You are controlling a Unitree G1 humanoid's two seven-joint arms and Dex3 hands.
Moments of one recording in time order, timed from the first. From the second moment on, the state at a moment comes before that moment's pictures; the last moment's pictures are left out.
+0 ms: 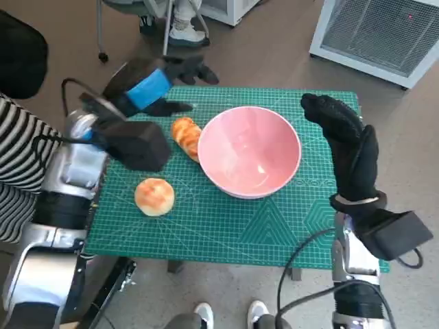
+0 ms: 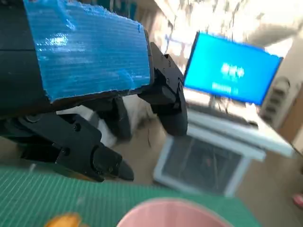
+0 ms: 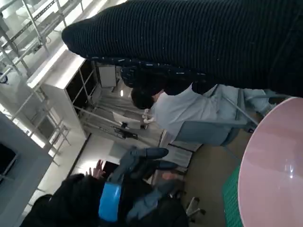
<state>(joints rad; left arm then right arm) -0.94 0.58 -0.17 0.59 0.34 -0.41 -0.33 -0.46 -0.13 -0.11 0.28 0.20 -0.53 0.29</state>
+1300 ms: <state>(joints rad) -1.03 0.51 -0.32 1.03 0.51 -0.42 -0.29 -0.46 -0.15 -0.12 0.27 0.20 -0.52 0.33</state>
